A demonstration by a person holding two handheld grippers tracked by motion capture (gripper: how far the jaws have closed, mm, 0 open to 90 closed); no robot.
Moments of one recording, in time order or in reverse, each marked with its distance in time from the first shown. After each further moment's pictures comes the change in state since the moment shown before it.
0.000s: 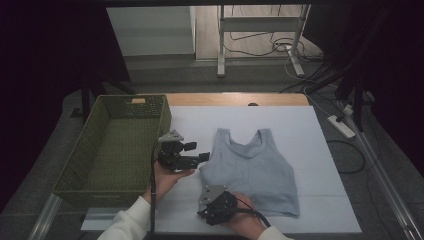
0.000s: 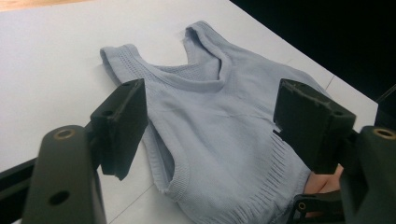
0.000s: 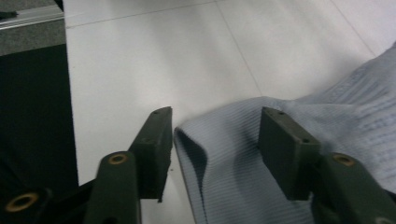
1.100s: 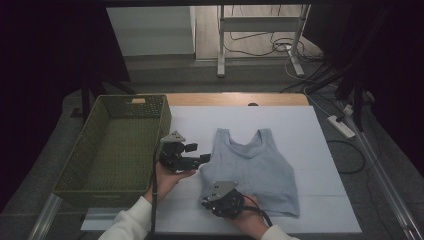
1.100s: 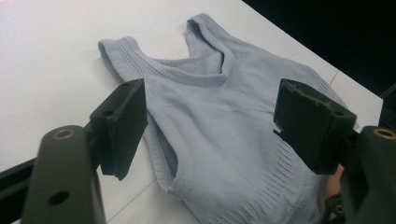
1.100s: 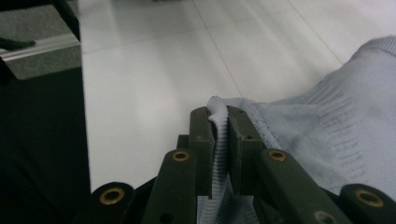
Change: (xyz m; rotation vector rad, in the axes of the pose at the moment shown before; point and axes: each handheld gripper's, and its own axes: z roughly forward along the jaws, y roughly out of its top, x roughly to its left) left arm 0.002 -0.003 0.006 0.023 0.005 0.002; right arm -0.009 -0.005 -0.019 -0.103 0.030 0.031
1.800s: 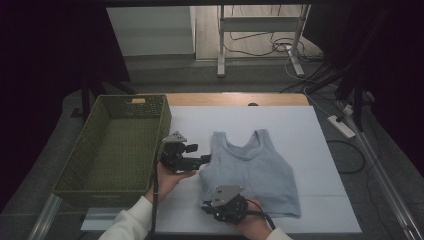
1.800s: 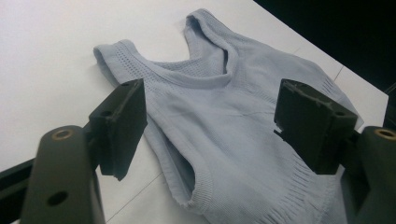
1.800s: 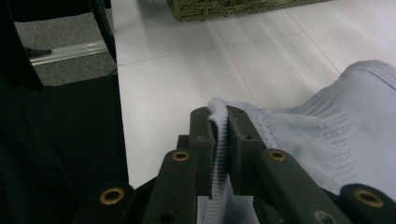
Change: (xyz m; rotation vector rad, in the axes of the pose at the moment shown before) left arm 0.001 -0.001 0.005 0.016 0.001 -0.002; right arm 0.013 0.002 -0.017 -0.048 0.024 -0.027
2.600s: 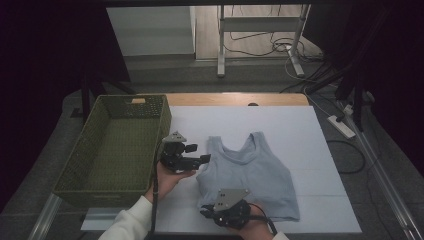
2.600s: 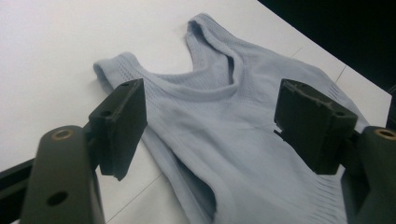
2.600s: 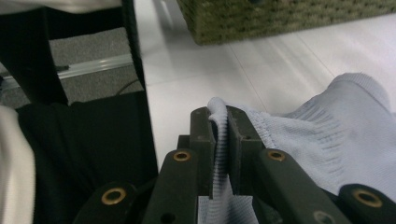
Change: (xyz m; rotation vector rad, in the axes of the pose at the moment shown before) left arm 0.003 -0.001 0.001 0.008 0.005 -0.003; right arm 0.014 0.007 -0.017 -0.071 0.035 0.011
